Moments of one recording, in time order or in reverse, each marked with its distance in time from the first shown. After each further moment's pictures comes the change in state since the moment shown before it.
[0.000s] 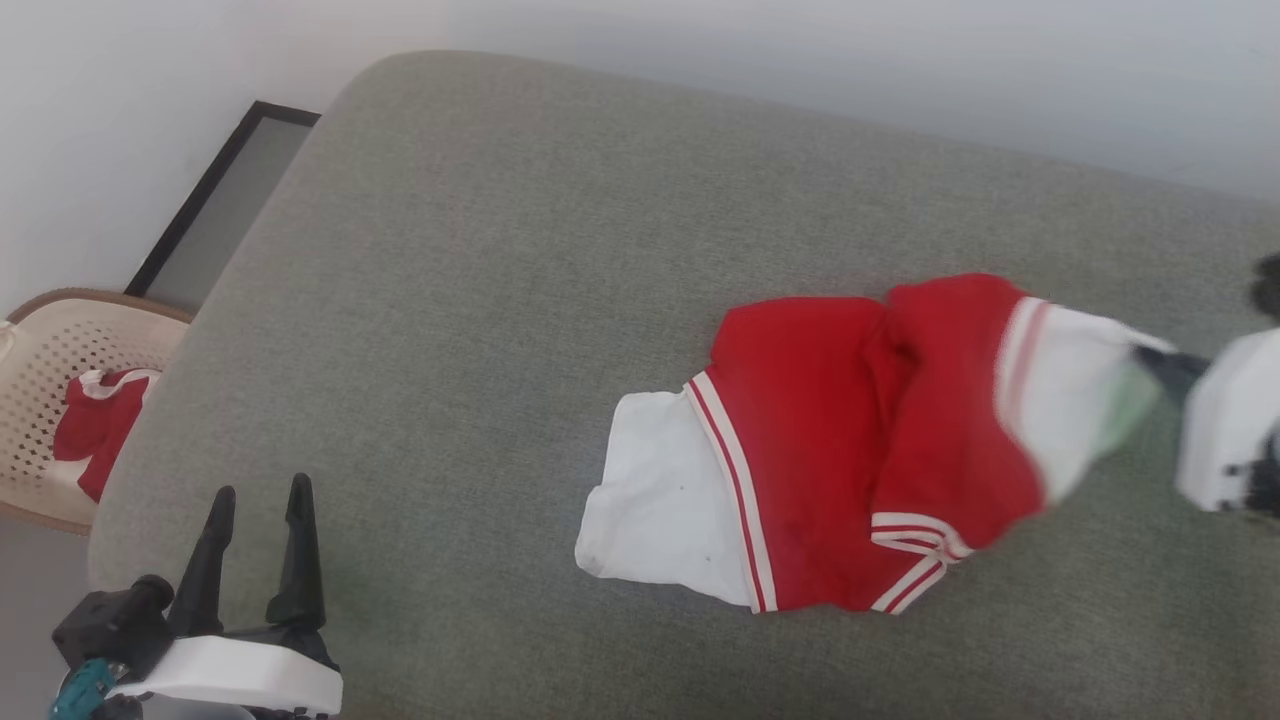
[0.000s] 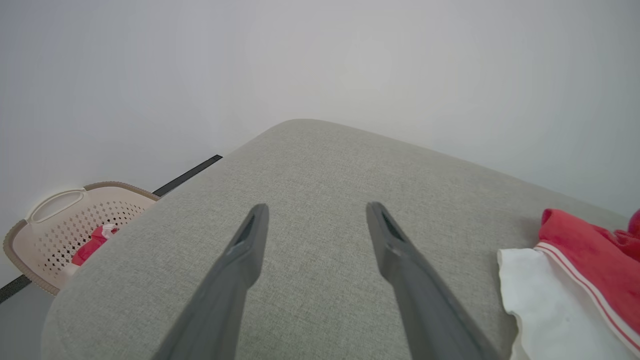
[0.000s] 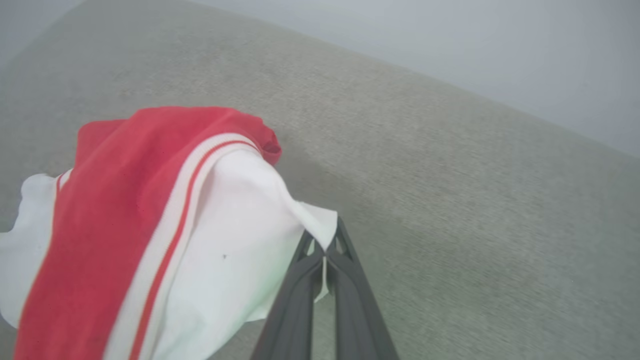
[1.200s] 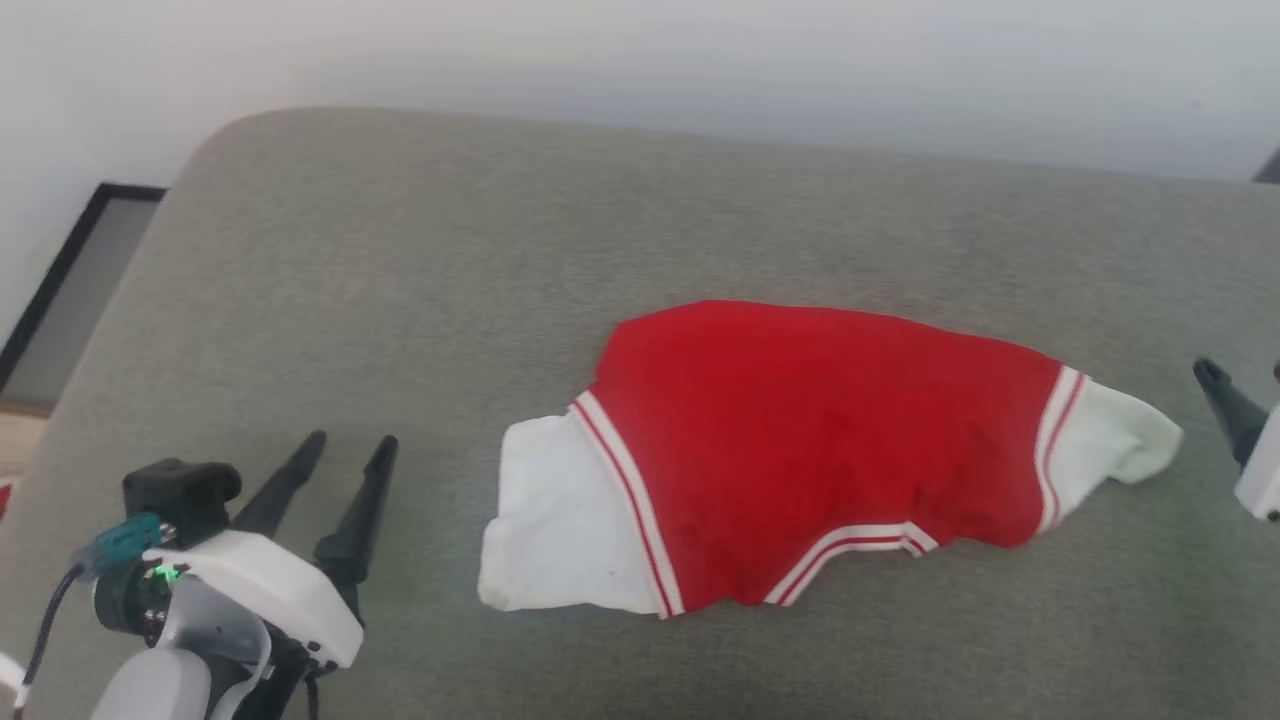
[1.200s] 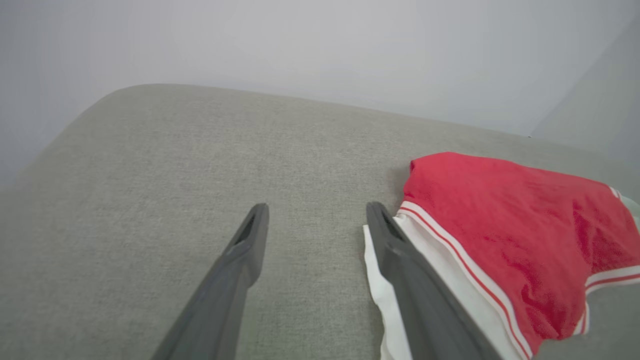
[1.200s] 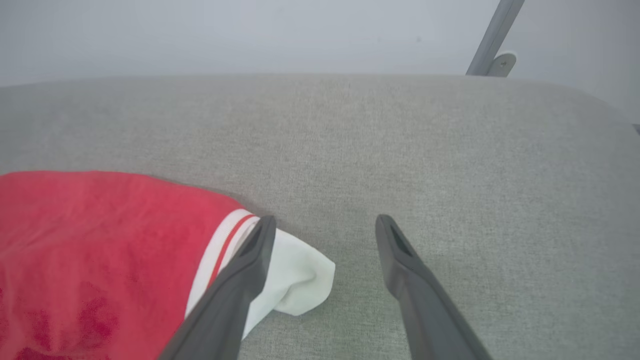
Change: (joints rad) left arm -0.121 0.197 -0.221 -0.060 -0.179 -0.010 0.324; right arm 0.044 0.078 -0.248 0.115 -0.107 0.000 -0.130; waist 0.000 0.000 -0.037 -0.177
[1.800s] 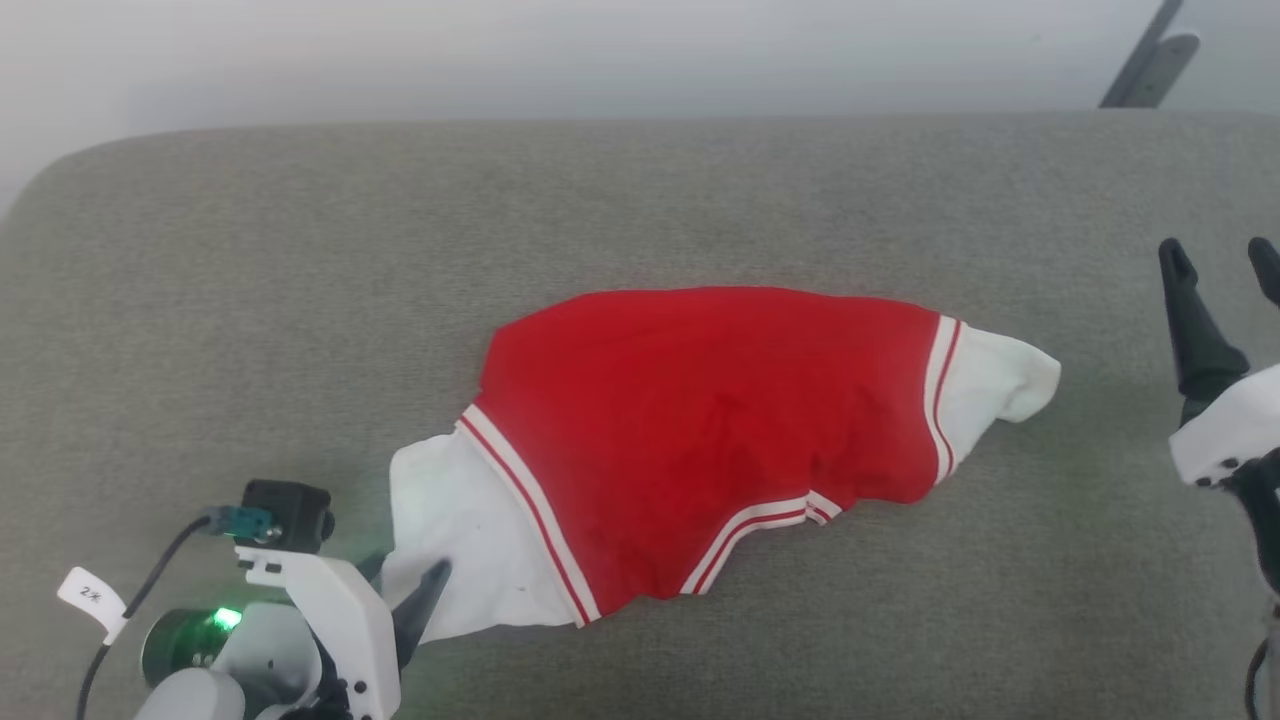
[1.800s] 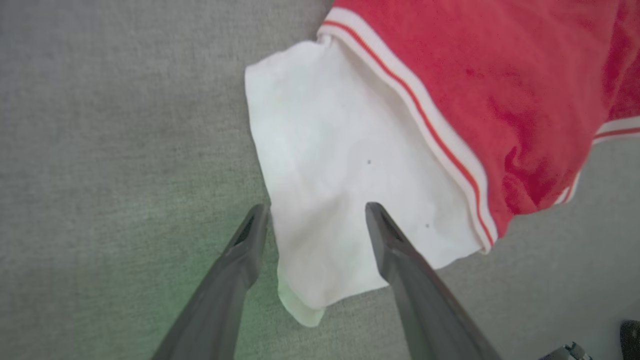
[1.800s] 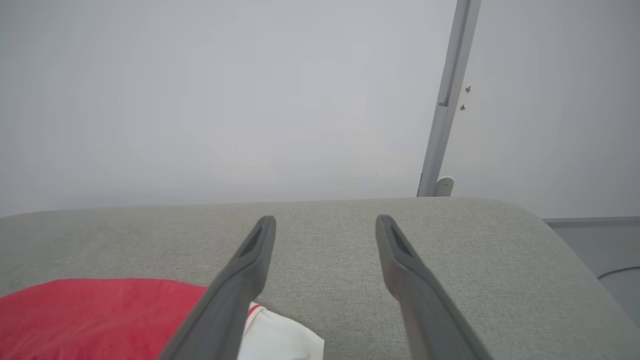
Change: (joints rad) left arm 0.024 0.038 -0.107 -0.048 -0.057 0.100 0.430; right arm 0.017 0.138 0.020 -0.216 -0.078 0.000 -0.295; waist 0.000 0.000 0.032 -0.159
